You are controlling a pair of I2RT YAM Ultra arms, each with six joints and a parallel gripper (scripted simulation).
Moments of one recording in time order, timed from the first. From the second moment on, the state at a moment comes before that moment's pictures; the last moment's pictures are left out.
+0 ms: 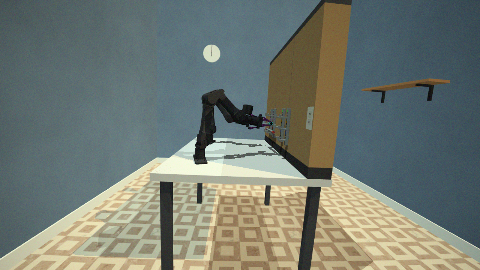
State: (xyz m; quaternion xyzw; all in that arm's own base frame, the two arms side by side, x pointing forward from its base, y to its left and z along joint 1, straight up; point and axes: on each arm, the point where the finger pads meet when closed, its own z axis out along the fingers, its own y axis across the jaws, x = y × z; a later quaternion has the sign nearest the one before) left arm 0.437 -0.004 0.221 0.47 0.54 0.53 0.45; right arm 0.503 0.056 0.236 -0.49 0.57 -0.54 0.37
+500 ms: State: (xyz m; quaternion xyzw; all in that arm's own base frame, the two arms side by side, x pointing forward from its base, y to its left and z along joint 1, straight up) left arm 0.437 -0.004 0.221 0.47 0.54 0.53 0.45; right arm 0.512 0.081 0.240 -0.49 0.57 -0.55 0.37
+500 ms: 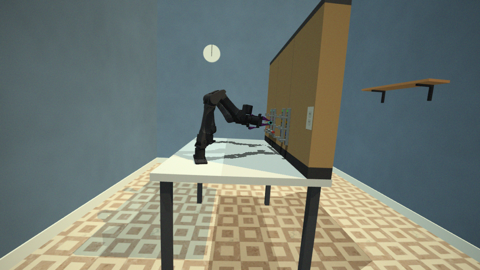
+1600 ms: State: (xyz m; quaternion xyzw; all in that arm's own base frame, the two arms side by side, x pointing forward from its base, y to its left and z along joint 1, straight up) left arm 0.437 -0.004 0.221 0.47 0.54 0.53 0.45; right arm 0.520 0.085 0.238 -0.49 0.57 -0.55 0.37
